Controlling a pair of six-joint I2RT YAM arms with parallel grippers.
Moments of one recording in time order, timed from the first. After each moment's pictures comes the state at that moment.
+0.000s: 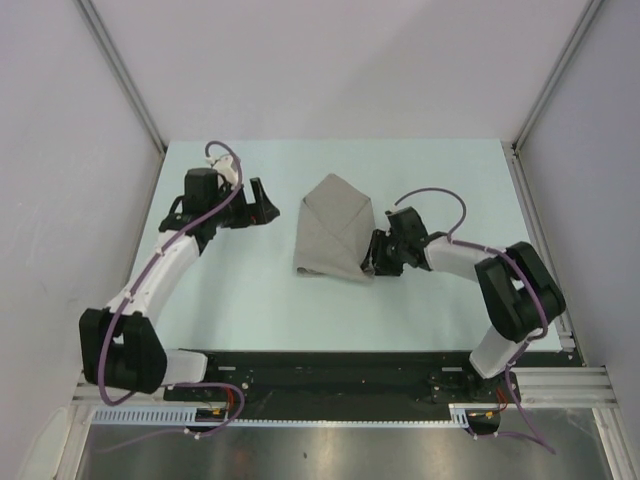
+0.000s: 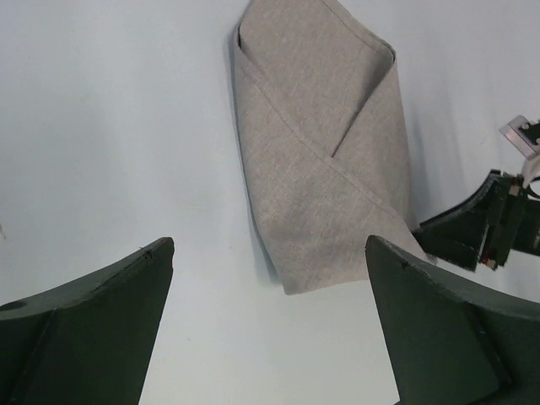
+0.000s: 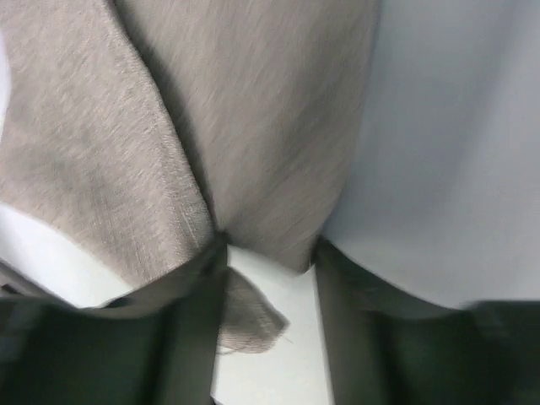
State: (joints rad) left arm -0.15 1.34 1.07 -0.35 0.32 -0.31; right arm 0.45 1.71 0.91 -0.15 -0.27 0.62
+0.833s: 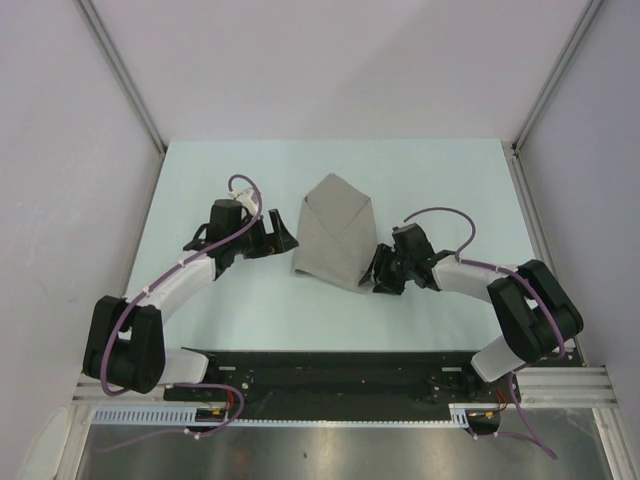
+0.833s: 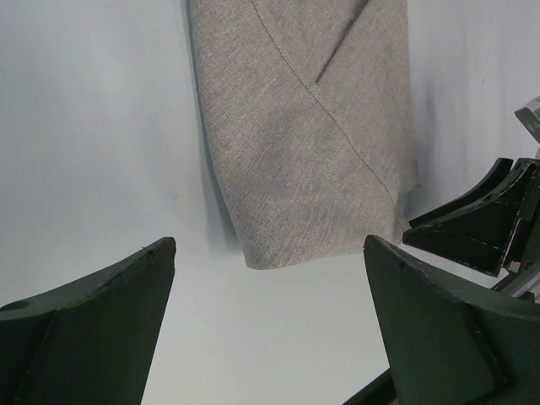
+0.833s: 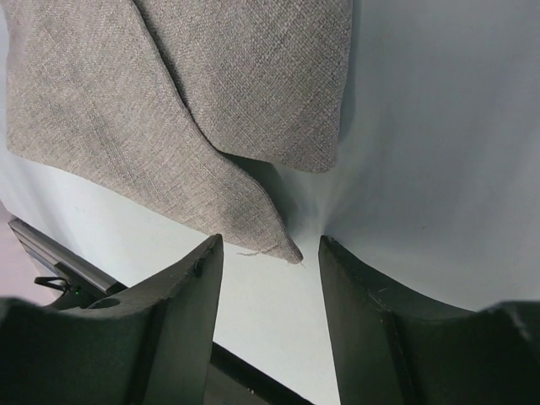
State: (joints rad) left arm -0.27 1.33 0.76 -0.11 0.35 -0.47; right arm 0.52 1.54 0.70 -0.08 -0.29 0.83
